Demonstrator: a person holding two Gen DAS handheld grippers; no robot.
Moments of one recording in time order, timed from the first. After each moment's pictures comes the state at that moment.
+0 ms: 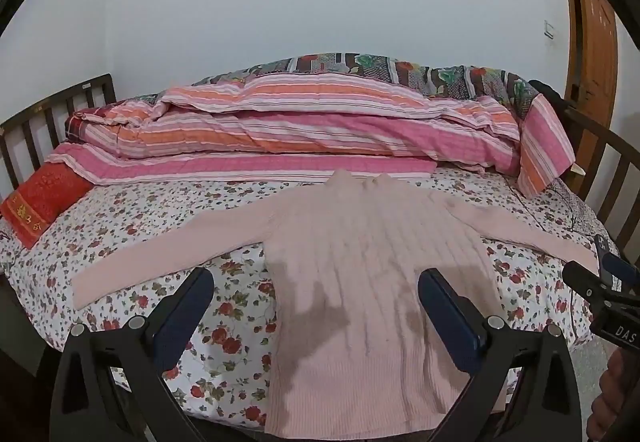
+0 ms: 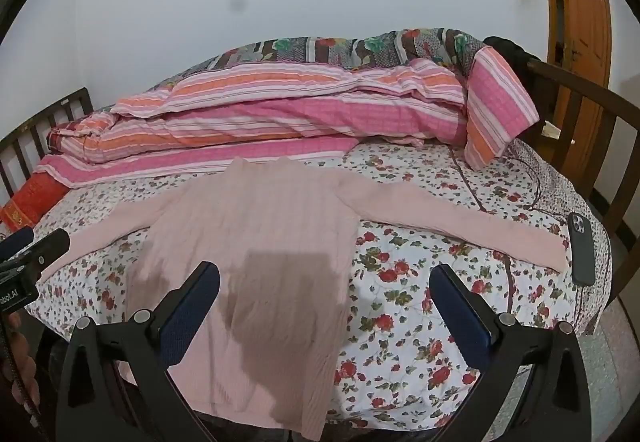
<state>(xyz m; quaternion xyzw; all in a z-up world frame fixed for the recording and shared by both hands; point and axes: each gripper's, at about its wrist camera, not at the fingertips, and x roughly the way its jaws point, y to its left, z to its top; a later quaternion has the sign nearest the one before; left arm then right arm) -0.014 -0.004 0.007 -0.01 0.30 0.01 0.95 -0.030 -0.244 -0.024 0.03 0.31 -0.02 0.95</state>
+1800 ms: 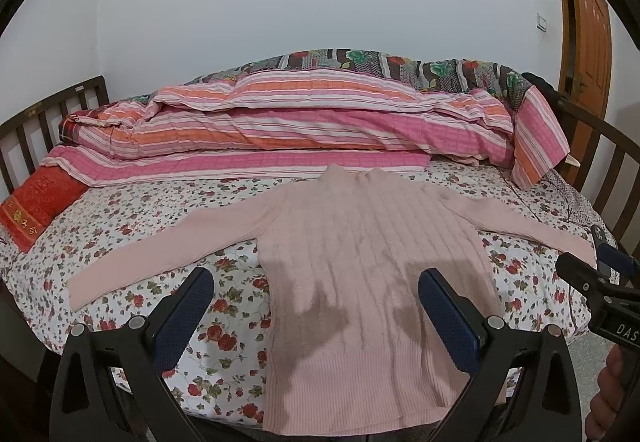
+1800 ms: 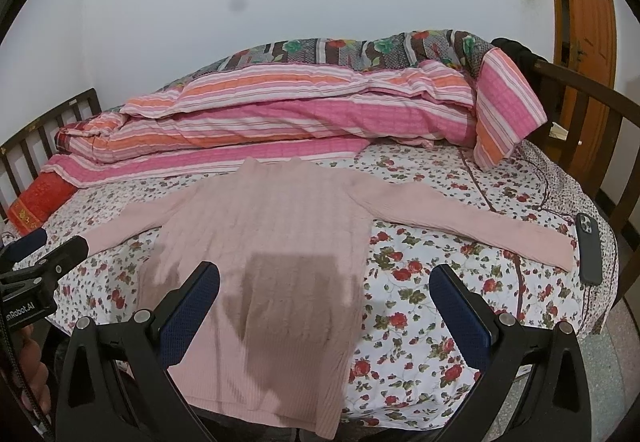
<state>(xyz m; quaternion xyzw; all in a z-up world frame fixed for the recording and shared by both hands) -0.017 -0.011 0.001 0.00 0.30 0.00 0.95 -0.034 -0.232 -0.025 0.03 0.30 -0.01 0.95</state>
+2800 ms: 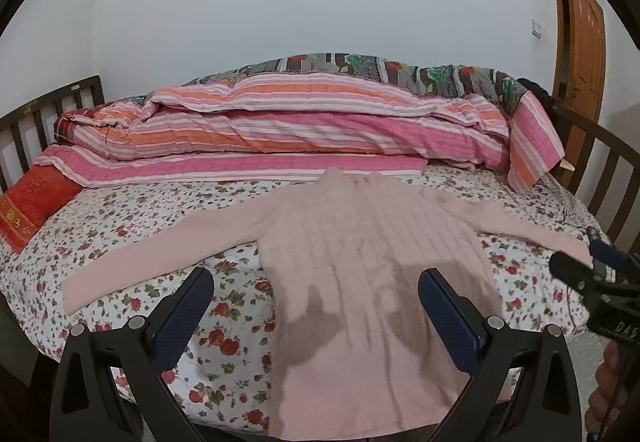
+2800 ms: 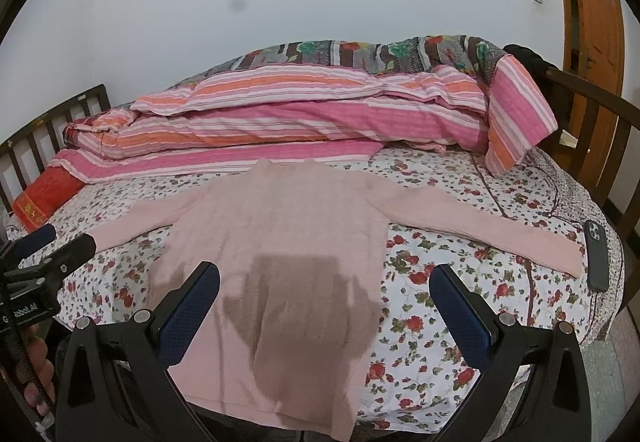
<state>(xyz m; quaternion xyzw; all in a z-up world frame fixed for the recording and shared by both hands) -0.014 0.001 -0.002 -0.01 0.30 -0.02 0.96 -0.031 -0.215 -0.026 0.03 0.30 0.01 0.95</state>
